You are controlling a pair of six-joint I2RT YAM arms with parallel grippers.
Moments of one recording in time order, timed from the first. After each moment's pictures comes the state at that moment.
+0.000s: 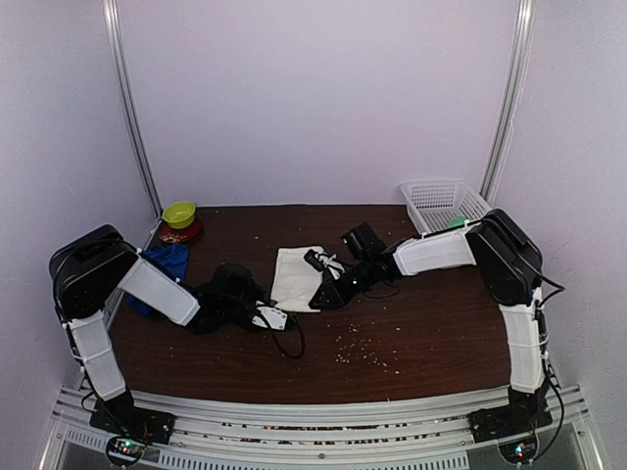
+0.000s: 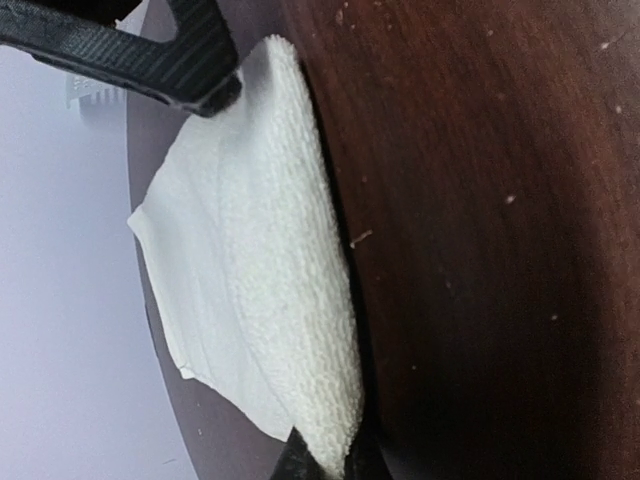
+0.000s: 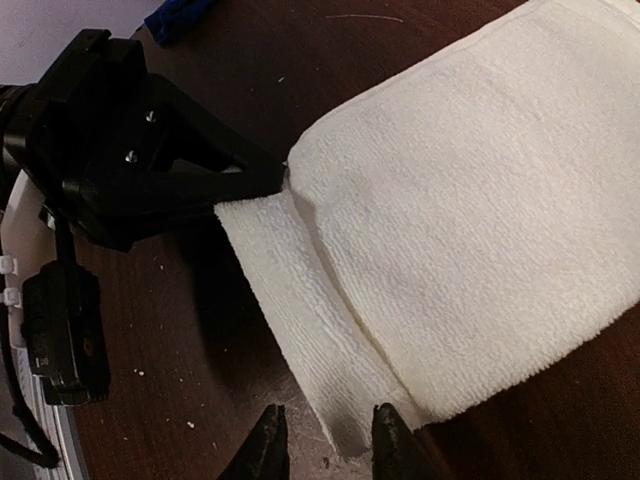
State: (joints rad) left arm -0.73 1.85 0.70 0.52 -0.04 1.34; right arm 0.70 2.16 1.42 -0.14 -0.61 0.00
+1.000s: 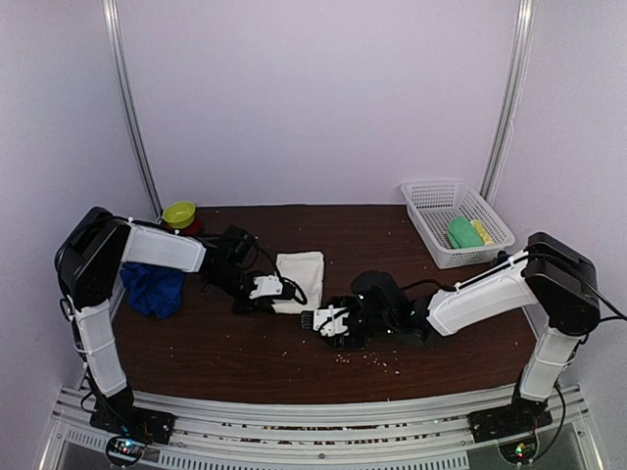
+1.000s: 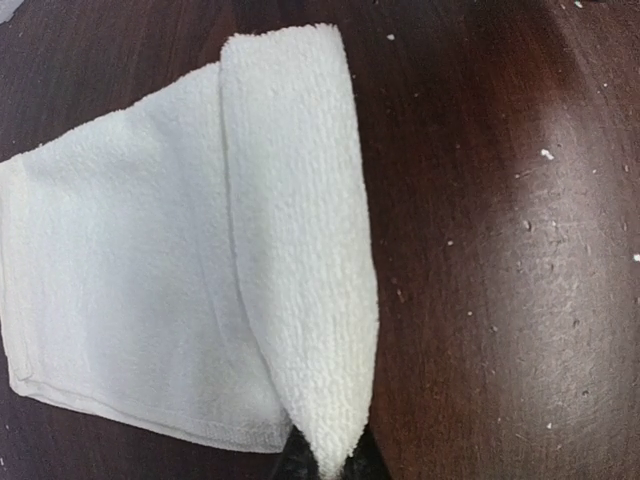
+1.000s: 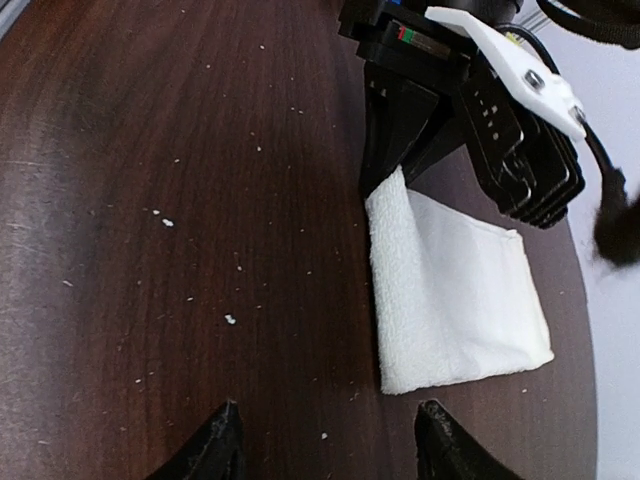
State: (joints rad) left arm -0.58 1.92 1.13 -0.33 0.41 1.08; right arm 0.99 1.77 0.85 0.31 -0.03 -0.72
